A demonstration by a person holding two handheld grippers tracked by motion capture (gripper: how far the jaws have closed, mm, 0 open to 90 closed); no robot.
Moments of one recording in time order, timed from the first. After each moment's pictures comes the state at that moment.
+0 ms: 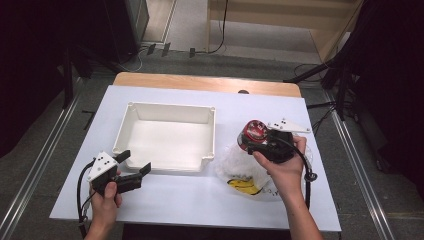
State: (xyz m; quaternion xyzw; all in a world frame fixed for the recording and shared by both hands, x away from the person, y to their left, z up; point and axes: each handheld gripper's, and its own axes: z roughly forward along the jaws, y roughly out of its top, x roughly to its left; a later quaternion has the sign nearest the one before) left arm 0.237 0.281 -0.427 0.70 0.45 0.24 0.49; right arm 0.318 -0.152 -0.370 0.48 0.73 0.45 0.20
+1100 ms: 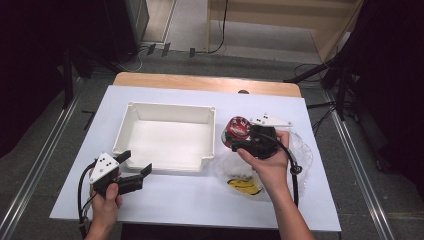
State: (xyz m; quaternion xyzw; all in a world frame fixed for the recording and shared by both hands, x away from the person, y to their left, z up) left arm 0.235 0.277 -0.427 0.71 0.45 0.25 0.48; right arm 0.326 -0.114 -0.363 0.45 0.74 0.46 0.17
